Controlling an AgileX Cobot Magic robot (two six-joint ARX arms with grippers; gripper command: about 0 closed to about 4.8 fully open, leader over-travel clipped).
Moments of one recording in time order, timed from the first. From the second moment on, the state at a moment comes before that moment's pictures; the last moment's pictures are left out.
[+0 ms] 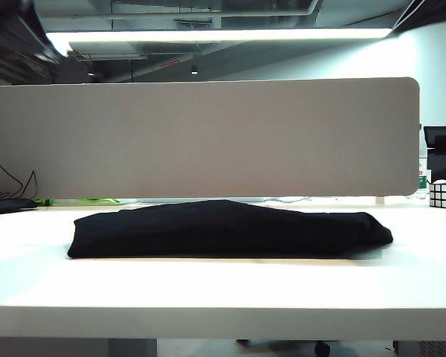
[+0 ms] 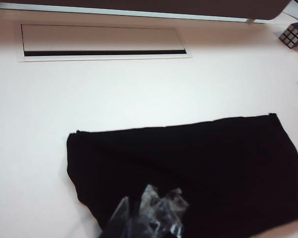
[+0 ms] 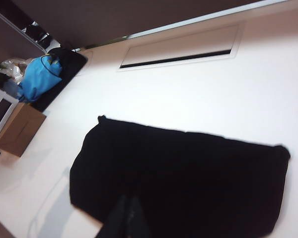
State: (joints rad) left arm 0.02 1.31 1.24 -0.48 0.49 -0.02; right arm -0.13 1.27 1.21 -0.43 -0.71 0.24
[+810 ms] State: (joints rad) left arm 0.02 0.16 0.52 -0.54 0.41 -0.23; right arm -0.11 0.31 0.53 -0.50 -0.48 0.20
